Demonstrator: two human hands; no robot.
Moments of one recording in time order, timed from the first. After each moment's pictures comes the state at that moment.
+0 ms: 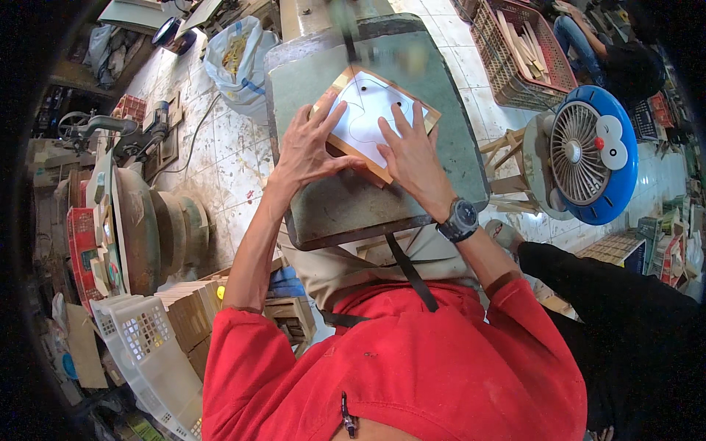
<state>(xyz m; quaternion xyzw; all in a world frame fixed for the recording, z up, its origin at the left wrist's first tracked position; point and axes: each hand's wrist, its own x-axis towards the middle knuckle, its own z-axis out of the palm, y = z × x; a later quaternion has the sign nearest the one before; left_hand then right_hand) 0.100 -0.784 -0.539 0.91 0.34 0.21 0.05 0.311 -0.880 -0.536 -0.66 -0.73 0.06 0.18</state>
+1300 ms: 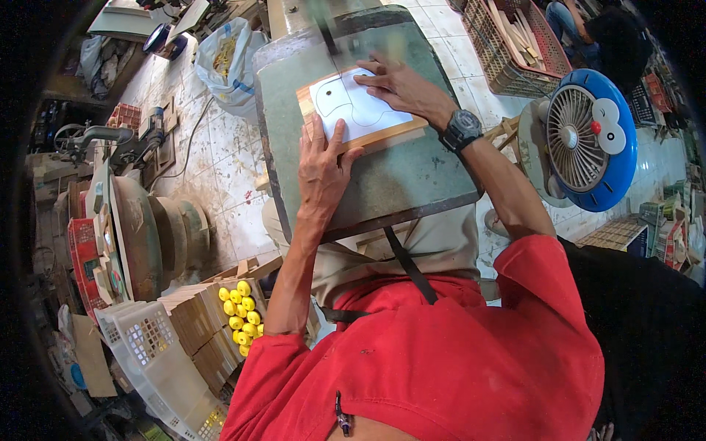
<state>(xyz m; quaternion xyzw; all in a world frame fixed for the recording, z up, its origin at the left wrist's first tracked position) 0.138 -0.845 -0.584 0.83 0.47 0.31 0.03 0.383 -0.761 -0.558 -0.45 -0.86 0.09 0.23</state>
